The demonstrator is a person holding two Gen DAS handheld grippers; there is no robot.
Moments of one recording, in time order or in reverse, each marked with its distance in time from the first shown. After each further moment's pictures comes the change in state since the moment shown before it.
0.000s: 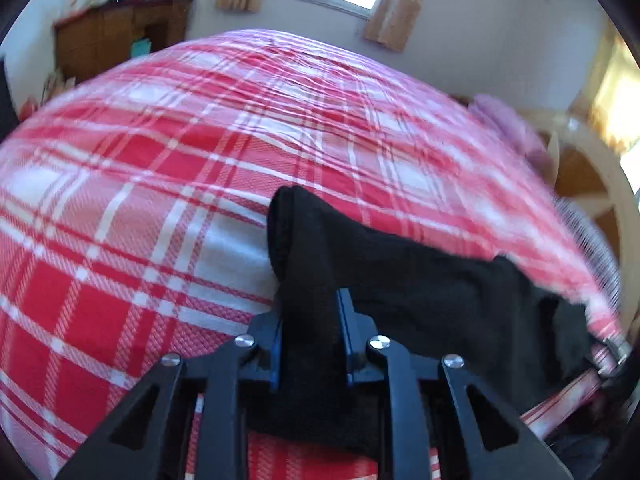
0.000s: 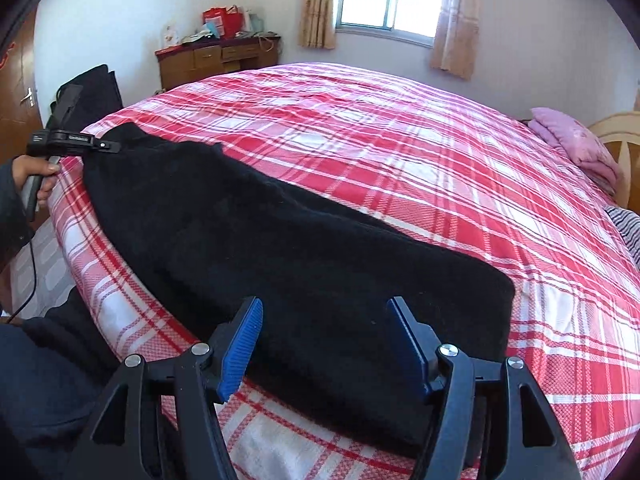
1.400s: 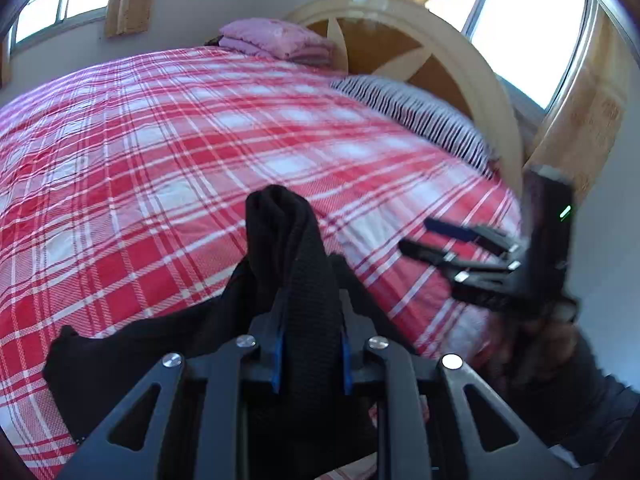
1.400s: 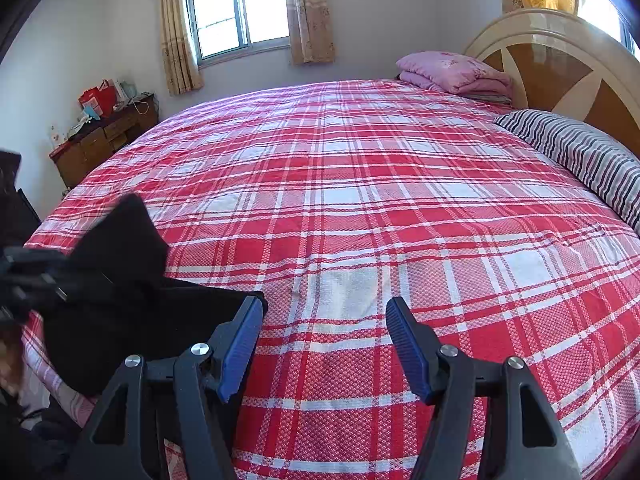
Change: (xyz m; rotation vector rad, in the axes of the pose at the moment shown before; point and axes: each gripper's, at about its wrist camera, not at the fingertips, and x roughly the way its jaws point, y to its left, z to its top) left arm 0.041 -0.418 -0.059 0.607 0.196 -0.450; right arm -0.046 -0.164 -0.017 0.410 -0.042 -0.197
